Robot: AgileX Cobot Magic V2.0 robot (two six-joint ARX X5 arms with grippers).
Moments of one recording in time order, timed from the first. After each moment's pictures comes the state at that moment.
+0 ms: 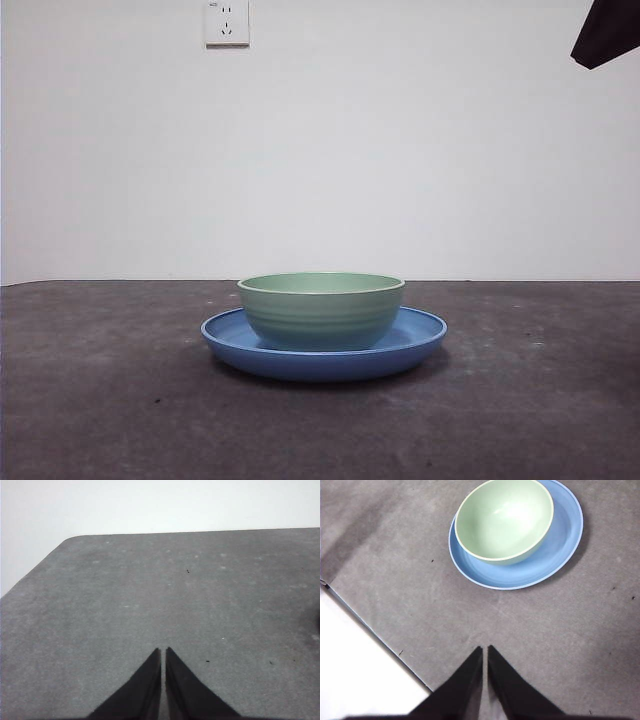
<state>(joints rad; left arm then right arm) 0.04 0.00 0.03 -0.18 0.06 0.05 0.59 0.79 0.87 -0.86 -0.26 0.19</state>
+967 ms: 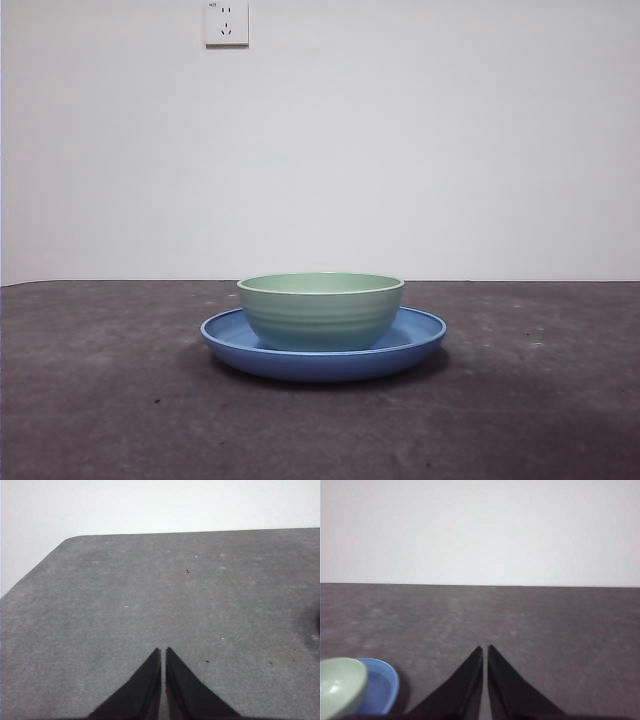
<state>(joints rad) 0.04 0.00 0.03 -0.18 0.06 0.05 0.04 0.13 0.28 -0.18 -0.15 0.10</state>
